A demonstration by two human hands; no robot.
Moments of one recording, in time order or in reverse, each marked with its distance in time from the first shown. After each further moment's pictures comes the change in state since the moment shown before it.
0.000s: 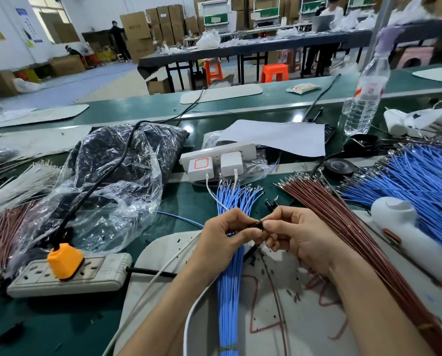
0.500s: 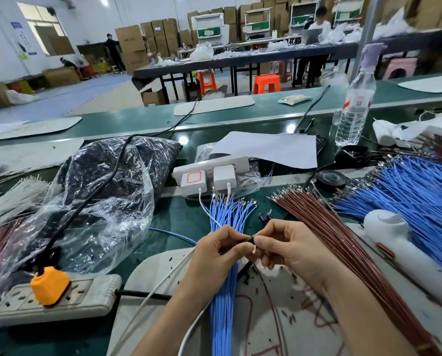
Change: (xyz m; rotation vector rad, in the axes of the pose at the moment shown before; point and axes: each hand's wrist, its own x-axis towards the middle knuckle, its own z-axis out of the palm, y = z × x) left_hand -0.001 -0.003 0.001 -0.030 0.035 0.023; right_hand -0.001 -0.003 0.004 -0.143 0.025 -0.074
